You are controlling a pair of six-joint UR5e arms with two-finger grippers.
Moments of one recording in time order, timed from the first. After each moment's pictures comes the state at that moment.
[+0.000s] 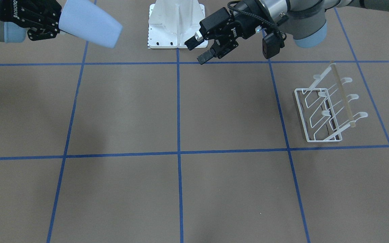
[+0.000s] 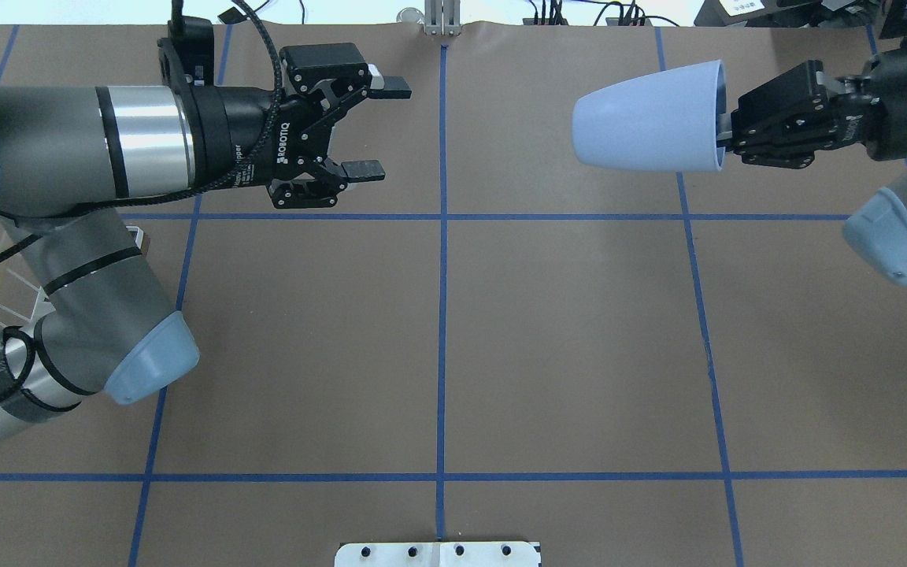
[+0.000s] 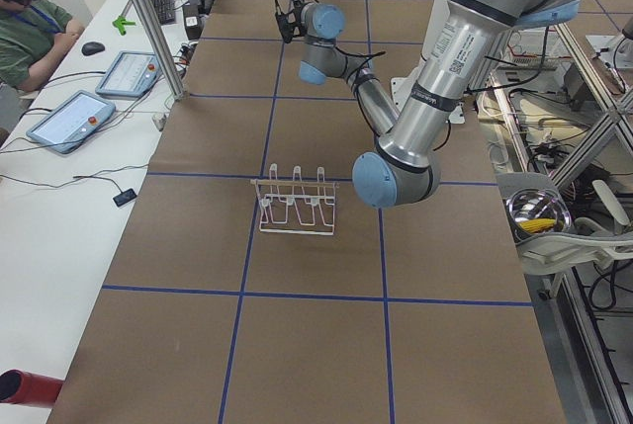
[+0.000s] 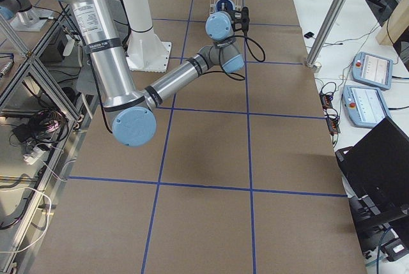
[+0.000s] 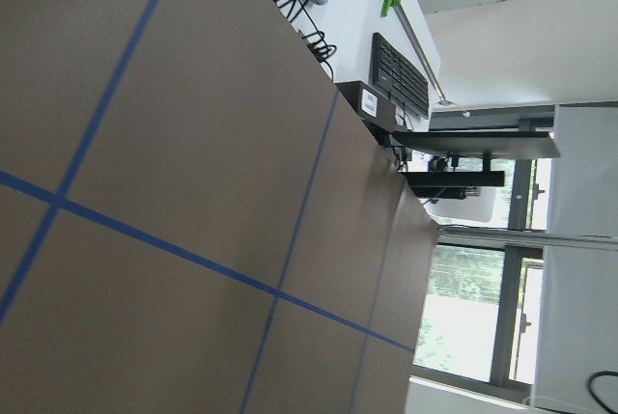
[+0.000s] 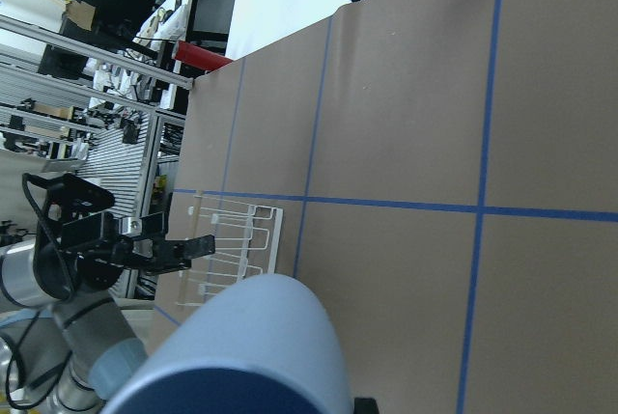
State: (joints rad) left arm -0.69 -2.11 -1.84 -2.73 -1.83 -2.16; right arm 1.06 -1.26 1.86 -0.08 2.45 1.89
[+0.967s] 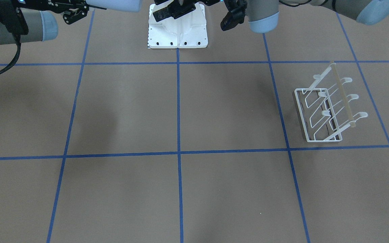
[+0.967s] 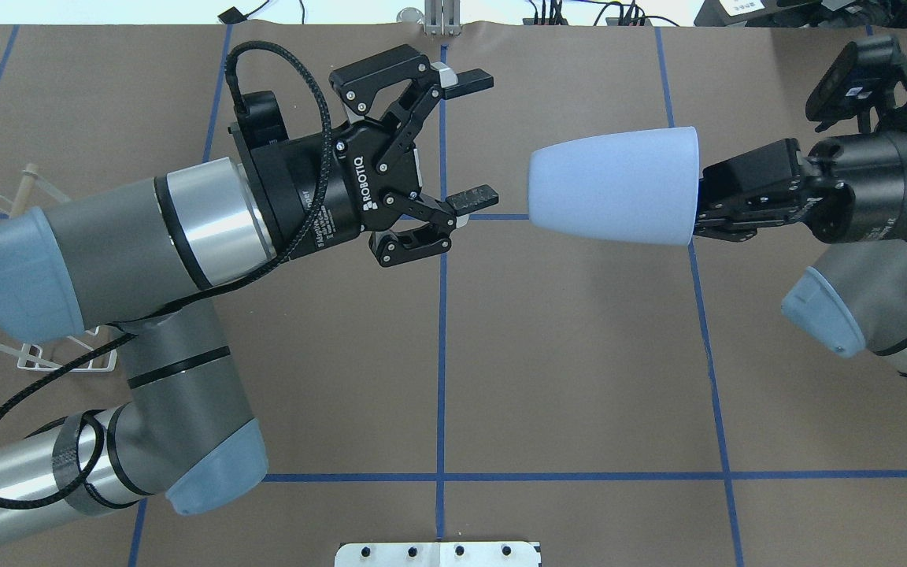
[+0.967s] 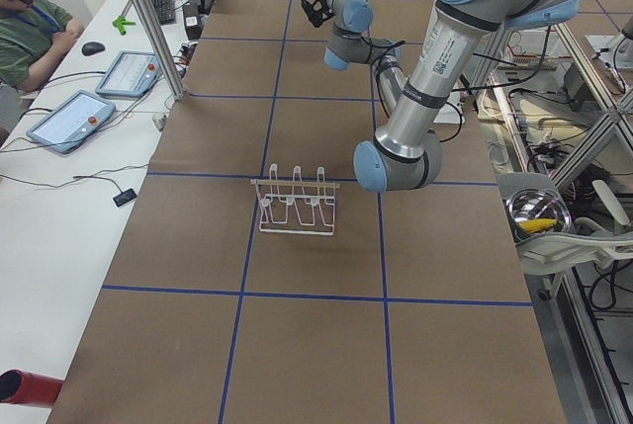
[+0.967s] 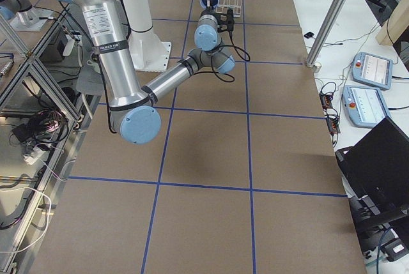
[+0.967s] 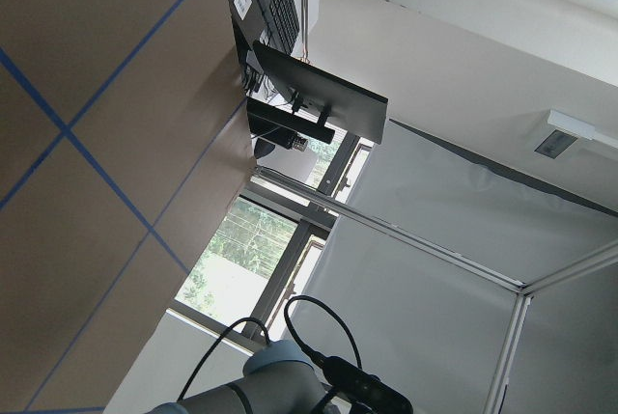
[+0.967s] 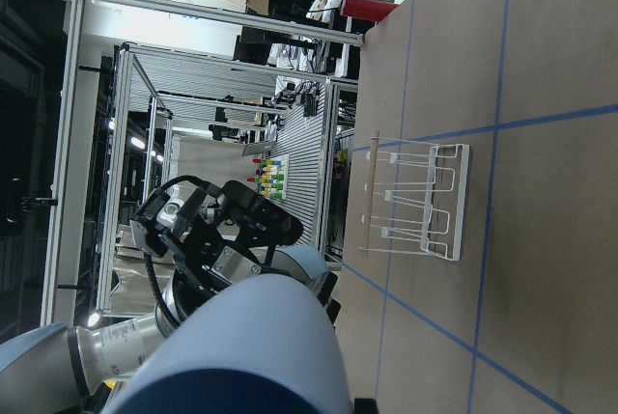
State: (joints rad) left arm -0.52 -2.19 -1.87 -2.82 -1.55 -2.41; right arm 0.90 -1.28 1.86 0.19 2.27 2.03
